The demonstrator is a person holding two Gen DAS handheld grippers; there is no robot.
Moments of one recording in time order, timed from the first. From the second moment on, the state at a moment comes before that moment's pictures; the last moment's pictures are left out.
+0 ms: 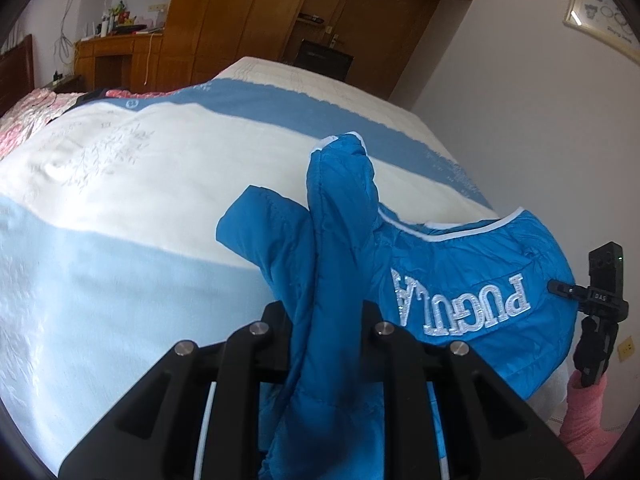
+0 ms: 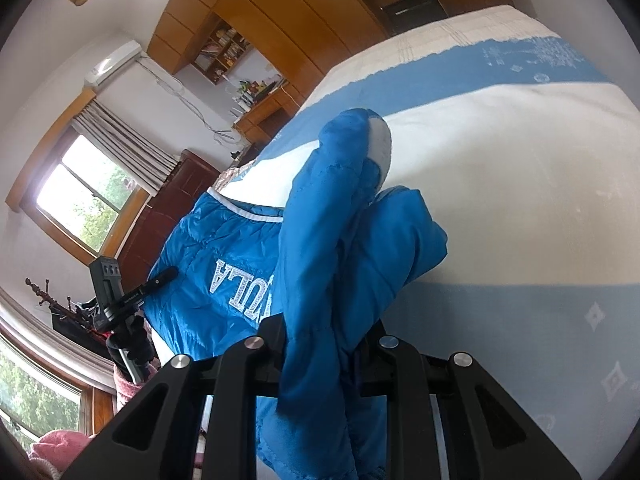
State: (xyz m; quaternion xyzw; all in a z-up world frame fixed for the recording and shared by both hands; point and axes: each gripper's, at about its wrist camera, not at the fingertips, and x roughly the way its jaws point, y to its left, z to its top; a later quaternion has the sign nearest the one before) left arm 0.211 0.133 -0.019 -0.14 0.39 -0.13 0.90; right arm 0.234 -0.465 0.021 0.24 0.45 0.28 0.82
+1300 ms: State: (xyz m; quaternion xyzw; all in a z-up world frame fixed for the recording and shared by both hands) left arm 0.131 0.131 -0.023 -0.10 0.35 0.00 0.93; right arm 0.150 -0.453 0.008 0.12 0.40 0.11 0.90
